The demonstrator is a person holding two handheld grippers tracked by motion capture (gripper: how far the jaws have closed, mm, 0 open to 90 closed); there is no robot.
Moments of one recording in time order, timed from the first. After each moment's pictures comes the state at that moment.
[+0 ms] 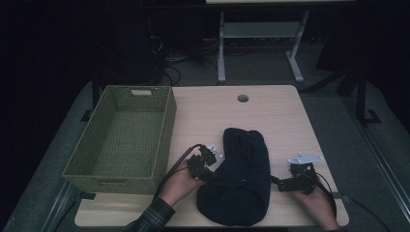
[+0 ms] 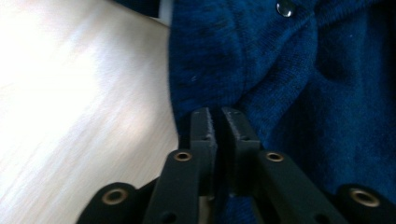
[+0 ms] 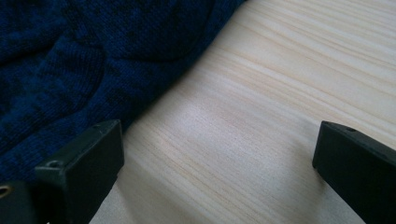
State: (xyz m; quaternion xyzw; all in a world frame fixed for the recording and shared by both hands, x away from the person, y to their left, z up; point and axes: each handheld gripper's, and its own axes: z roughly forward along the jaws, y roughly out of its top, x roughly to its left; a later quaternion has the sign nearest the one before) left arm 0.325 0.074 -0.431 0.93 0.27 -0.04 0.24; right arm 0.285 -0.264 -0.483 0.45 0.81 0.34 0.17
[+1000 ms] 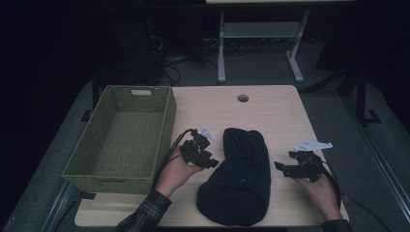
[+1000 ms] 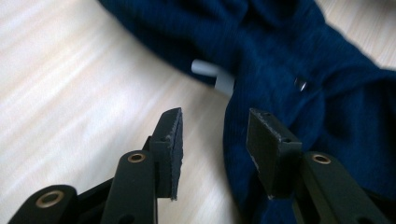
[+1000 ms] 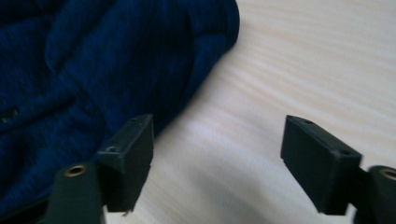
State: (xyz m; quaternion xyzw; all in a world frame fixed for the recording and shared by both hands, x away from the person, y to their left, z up) left arm 0.348 0.080 -0.393 0.91 0.29 0.01 0.30; right arm 0.306 -0.273 -0.445 0.45 0.80 0.37 0.17
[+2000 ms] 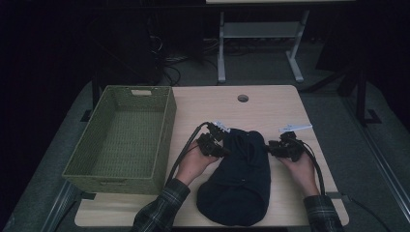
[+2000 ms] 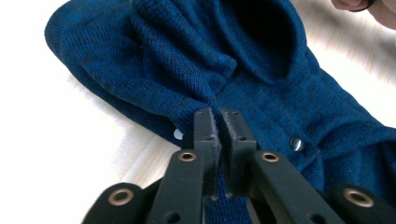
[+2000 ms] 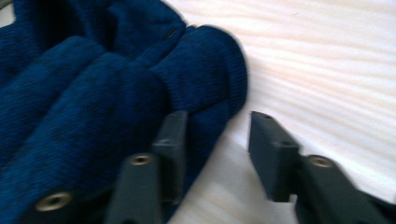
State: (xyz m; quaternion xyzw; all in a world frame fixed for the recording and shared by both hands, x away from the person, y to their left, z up) left arm 0.376 0.040 -0.409 0.91 0.29 -0.03 0.31; right arm 0.374 -0.249 -0.463 0.47 0.79 0.38 0.09
